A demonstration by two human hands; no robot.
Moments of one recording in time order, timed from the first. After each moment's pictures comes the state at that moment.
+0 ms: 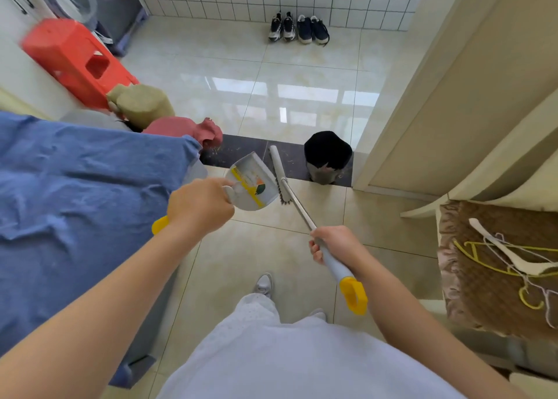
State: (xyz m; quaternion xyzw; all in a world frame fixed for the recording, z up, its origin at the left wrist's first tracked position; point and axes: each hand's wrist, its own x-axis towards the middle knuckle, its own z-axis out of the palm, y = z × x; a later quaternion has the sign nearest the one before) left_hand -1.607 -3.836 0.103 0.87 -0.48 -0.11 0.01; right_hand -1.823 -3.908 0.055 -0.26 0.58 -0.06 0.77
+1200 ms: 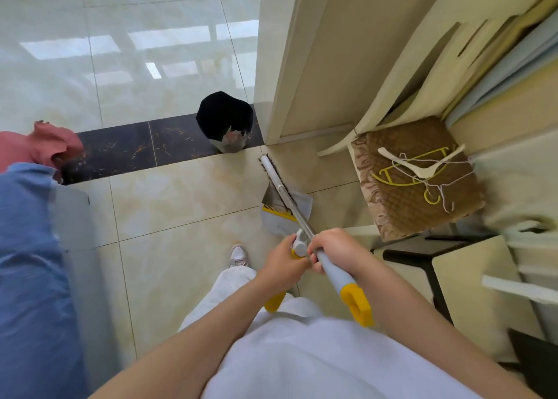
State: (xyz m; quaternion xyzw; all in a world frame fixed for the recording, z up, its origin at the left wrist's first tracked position) left_hand -1.775 -3.931 -0.067 0.59 -0.36 -0.71 0.15; right_hand -1.876 -3.975 0.032 -0.14 0.73 -0.08 0.67
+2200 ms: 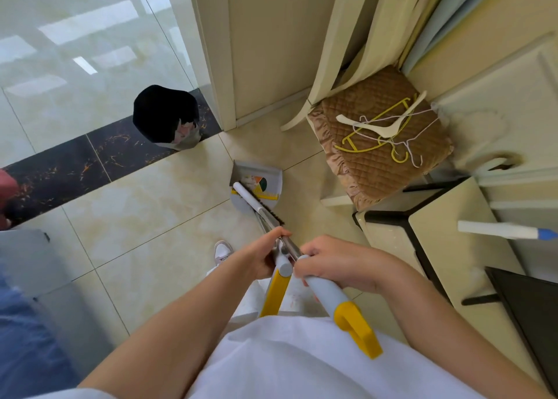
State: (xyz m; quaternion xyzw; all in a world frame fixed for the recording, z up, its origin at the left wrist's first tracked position) left_hand -1.835 -4.001 -0.112 0.54 0.01 -0.84 -0.05; right_hand -1.950 -4.002 0.060 -0.31 0.62 0.10 0.71
